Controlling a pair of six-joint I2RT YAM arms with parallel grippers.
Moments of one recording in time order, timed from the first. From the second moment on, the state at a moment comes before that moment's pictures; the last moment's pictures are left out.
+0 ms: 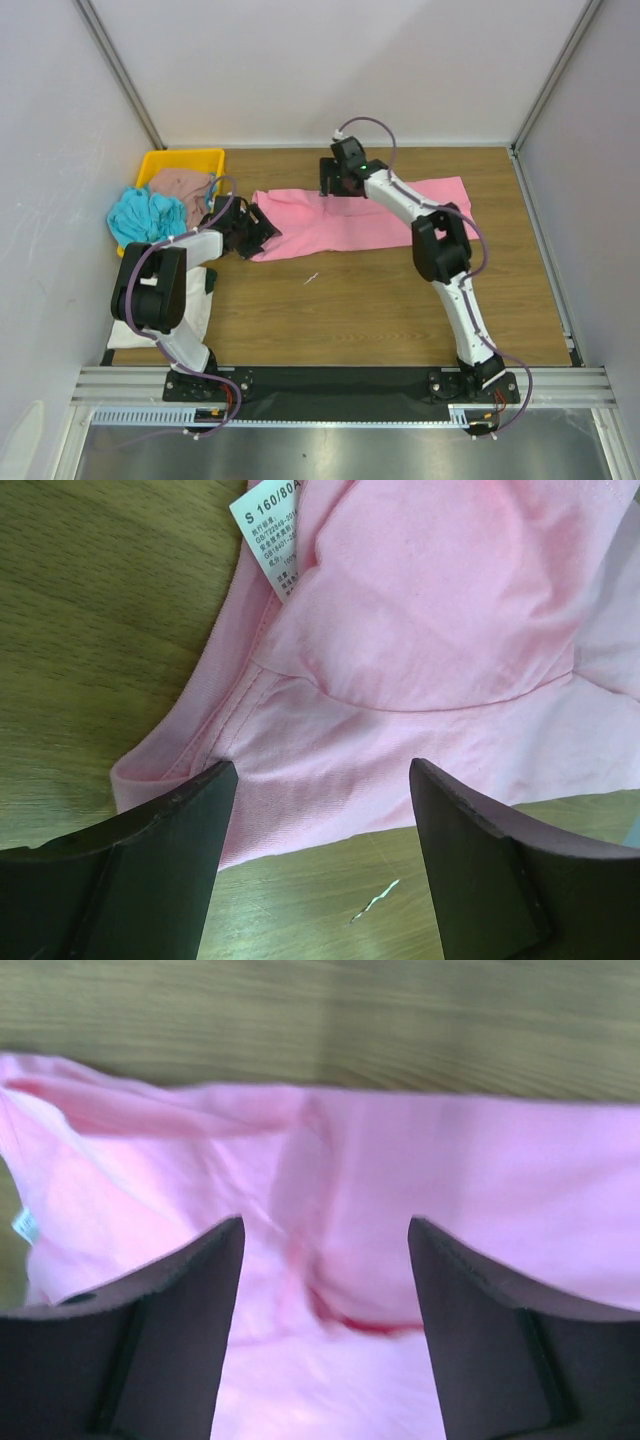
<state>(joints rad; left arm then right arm) -0.15 1.69 0.87 -0.05 0.19 -0.80 0.55 2.42 2.15 -0.50 0.07 0.43</state>
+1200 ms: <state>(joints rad) -0.16 1.67 0.89 -0.14 0.13 -0.83 0.58 2.28 1.83 -0.35 -0.11 0.09</state>
